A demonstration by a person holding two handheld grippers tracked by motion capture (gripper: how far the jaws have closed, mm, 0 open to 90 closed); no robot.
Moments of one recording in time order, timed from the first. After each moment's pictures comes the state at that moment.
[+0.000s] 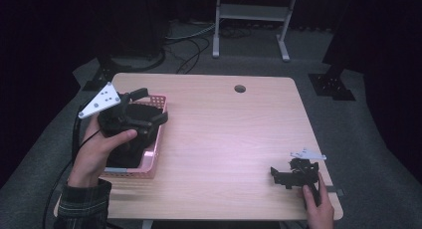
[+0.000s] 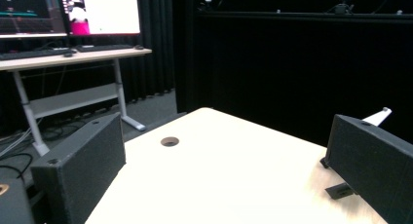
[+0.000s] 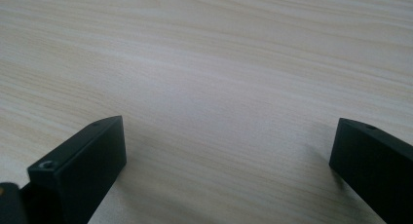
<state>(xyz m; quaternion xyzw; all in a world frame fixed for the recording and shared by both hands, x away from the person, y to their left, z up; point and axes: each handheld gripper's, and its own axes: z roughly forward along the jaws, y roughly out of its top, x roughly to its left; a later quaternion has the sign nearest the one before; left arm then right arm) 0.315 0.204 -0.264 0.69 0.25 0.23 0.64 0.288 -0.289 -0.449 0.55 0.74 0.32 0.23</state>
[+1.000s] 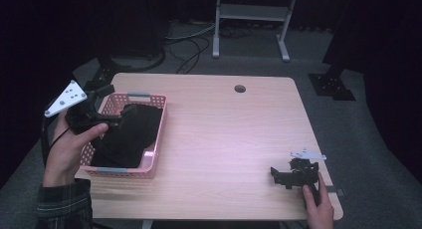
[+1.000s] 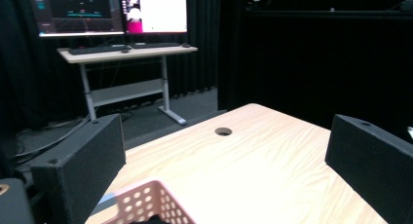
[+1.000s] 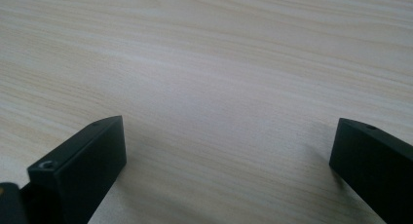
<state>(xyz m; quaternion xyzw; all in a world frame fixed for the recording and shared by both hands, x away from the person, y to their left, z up) 0.319 0.269 -0.268 0.67 0.30 0.28 0.61 0.288 -0.289 -0.449 0.55 0.74 0.32 0.23</state>
